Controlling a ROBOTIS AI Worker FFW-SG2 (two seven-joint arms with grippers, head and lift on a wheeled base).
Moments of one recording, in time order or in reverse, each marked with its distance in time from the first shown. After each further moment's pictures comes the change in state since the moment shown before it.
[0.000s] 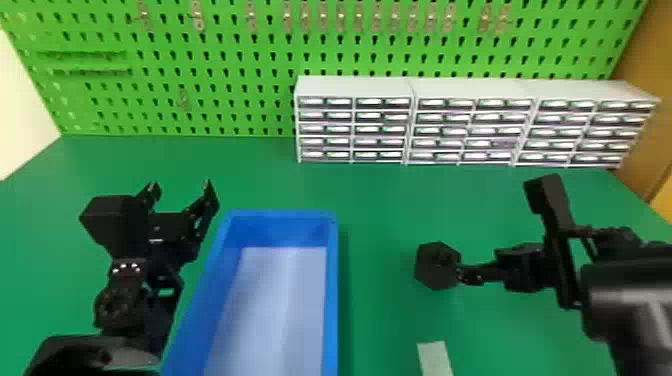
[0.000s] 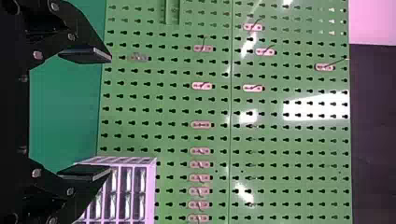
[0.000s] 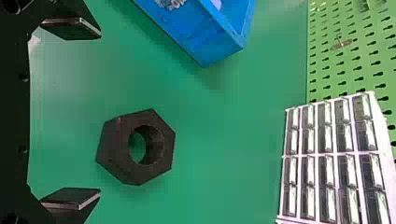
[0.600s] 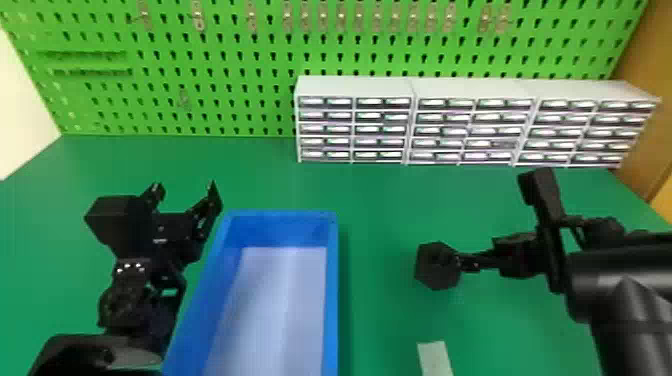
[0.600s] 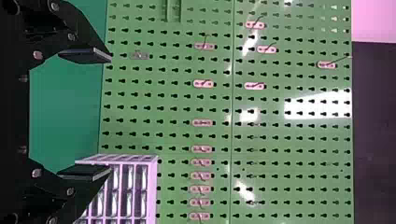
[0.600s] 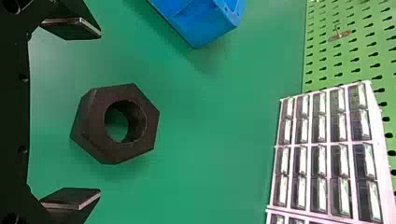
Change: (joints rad) left arm -0.003 0.000 -0.009 0.005 0.000 0.000 0.000; right arm -0.080 0.044 -0.051 0.169 0.054 -0.150 -0.007
